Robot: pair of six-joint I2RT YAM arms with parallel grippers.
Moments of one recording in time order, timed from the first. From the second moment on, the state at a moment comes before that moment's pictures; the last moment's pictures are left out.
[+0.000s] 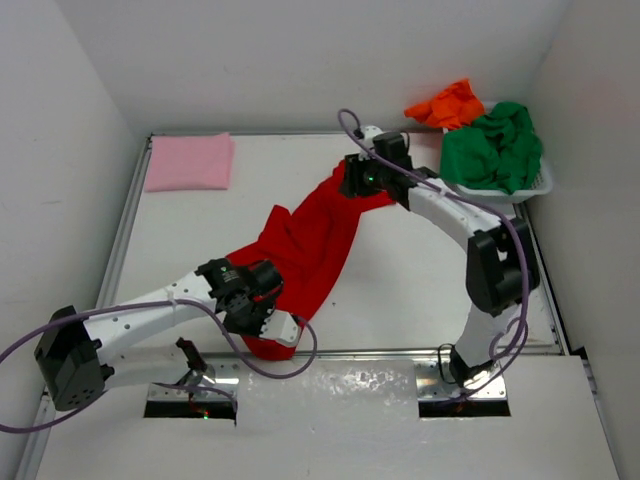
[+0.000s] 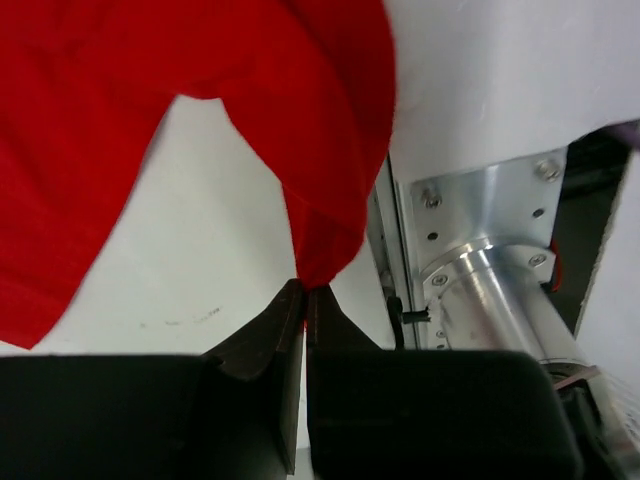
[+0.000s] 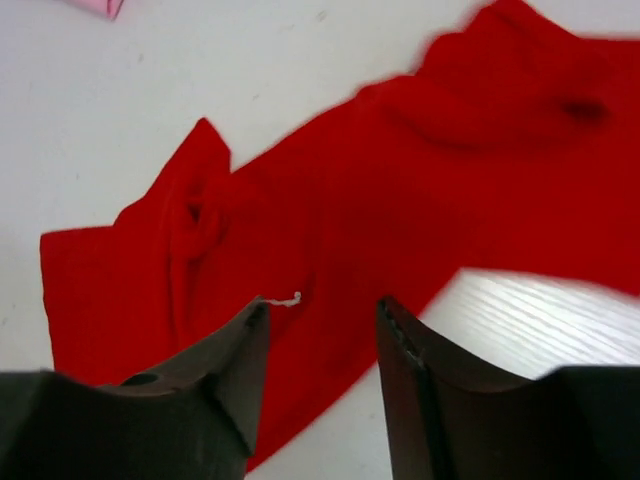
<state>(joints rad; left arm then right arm) -0.90 1.13 0.81 -1.19 0.19 0.87 0.38 1.76 1.31 -0.15 -0.23 0.21</state>
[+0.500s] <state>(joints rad) -0.73 1.00 0.57 -0.94 -0.06 0.82 0.77 2.47 2.16 -0.49 -0.07 0.09</state>
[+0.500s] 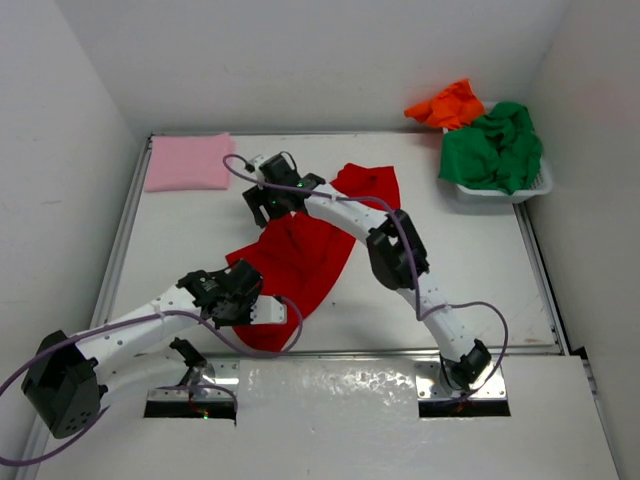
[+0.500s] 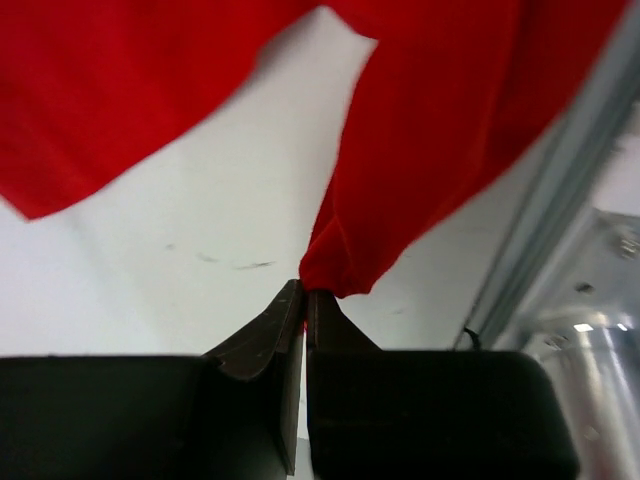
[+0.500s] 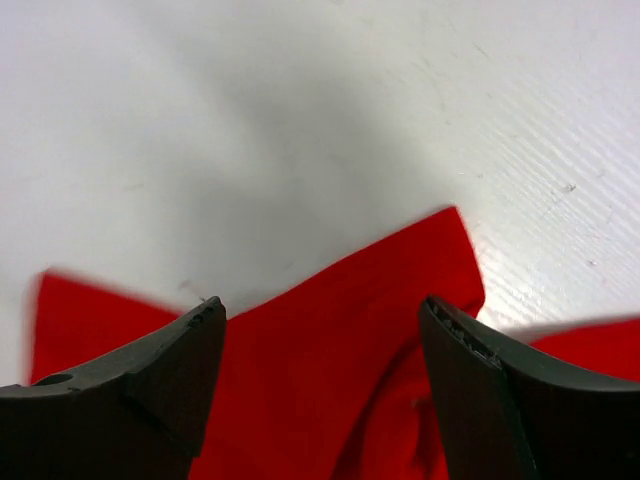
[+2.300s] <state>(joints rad) -0.59 1.05 0.74 -0.79 -0.20 0.72 0.35 1.20 0.63 0.16 -0.12 0.51</state>
